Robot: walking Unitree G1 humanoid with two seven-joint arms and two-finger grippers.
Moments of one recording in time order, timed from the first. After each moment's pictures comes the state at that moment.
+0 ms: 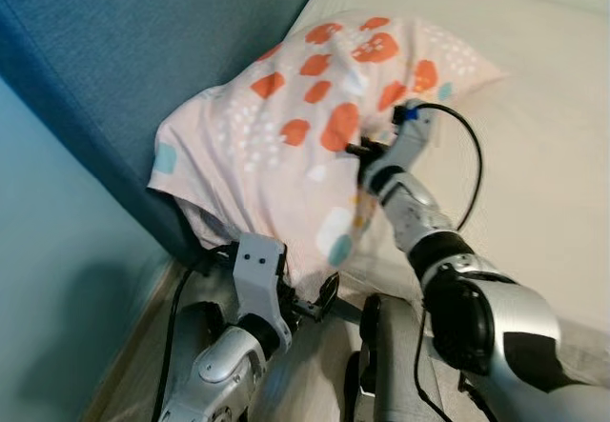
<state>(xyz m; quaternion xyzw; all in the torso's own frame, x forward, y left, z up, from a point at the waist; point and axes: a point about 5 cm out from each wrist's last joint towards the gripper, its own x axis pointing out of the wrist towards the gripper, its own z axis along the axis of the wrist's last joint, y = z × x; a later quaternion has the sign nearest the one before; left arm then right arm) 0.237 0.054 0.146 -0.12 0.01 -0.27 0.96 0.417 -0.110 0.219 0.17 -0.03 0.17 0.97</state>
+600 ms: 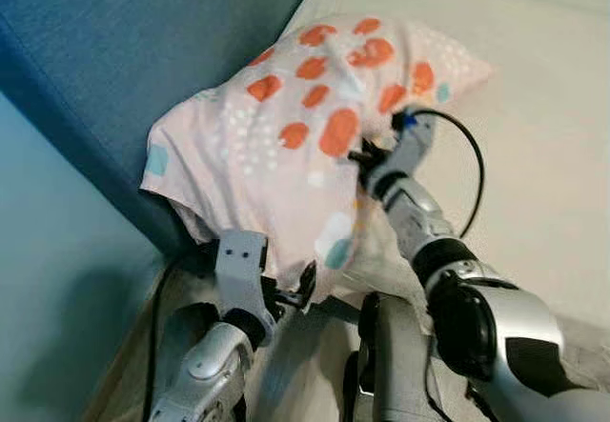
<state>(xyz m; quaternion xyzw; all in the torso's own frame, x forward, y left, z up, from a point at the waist) 0.247 0.076 0.149 -0.13 0.01 -0.20 0.97 0.413 -0.152 0.195 0.14 -0.01 0.07 0.99</state>
